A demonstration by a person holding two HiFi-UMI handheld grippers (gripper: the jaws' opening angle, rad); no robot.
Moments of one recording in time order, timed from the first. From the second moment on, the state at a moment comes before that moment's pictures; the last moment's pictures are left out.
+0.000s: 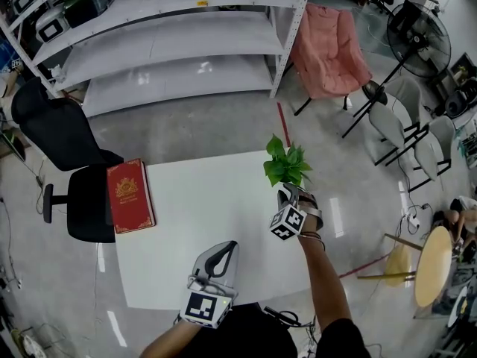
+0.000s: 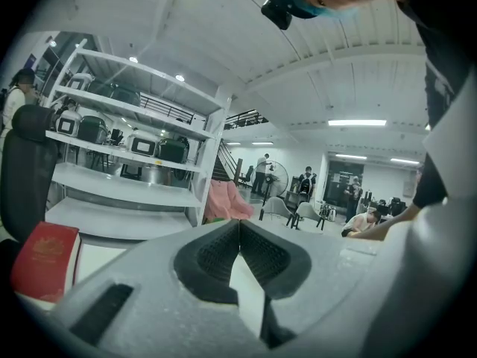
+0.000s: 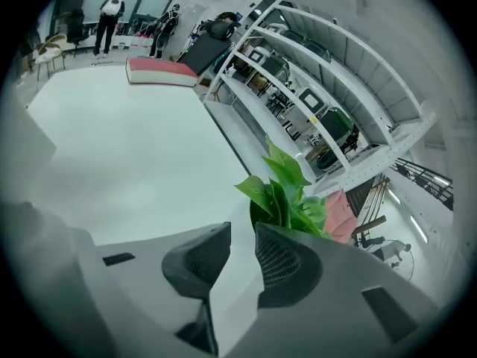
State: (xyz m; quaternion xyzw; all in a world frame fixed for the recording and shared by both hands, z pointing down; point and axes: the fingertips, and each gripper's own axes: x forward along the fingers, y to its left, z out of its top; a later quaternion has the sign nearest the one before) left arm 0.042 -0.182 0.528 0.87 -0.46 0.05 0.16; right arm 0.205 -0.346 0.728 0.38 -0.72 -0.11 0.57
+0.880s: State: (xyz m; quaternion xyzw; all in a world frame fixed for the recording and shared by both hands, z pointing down) left arm 0.032 -0.205 0.537 0.86 -0.47 0.05 0.17; right arm 0.215 -0.372 0.754 0.32 -0.70 -0.14 0.62
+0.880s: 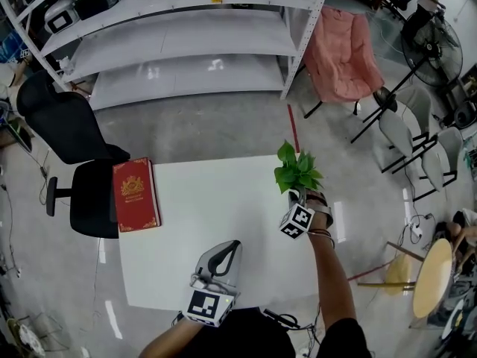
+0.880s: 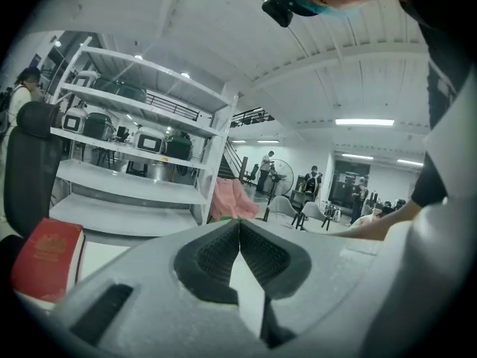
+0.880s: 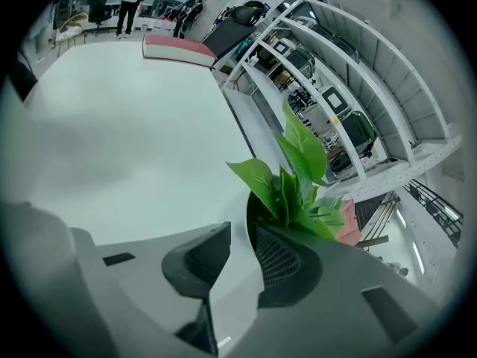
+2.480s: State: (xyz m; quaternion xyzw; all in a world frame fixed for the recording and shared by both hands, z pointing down) left arm -0.026 -0.180 0.524 0.82 -0.56 0.04 0.16; right arm 0.160 -0.329 0.752 0.20 -0.71 -0.24 0.63
